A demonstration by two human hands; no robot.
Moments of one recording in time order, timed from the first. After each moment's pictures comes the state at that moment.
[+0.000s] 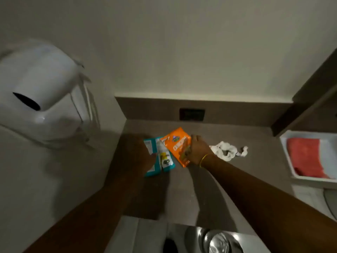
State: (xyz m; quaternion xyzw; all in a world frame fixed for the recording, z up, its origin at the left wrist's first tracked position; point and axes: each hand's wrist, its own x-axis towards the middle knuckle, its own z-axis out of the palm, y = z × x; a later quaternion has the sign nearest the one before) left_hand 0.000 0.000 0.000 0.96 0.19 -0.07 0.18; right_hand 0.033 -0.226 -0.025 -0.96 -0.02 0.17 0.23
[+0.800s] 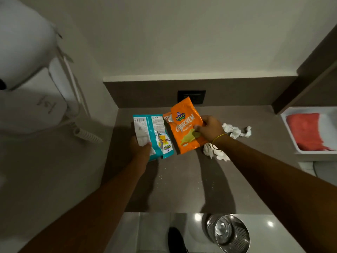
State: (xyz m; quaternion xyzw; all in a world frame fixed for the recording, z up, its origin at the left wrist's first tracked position) left_hand 0.009 0.018 -0.071 0.78 0.33 -0.08 0.53; right_hand 0.050 -0.238 -0.048 -0.89 0.13 0.09 0.42
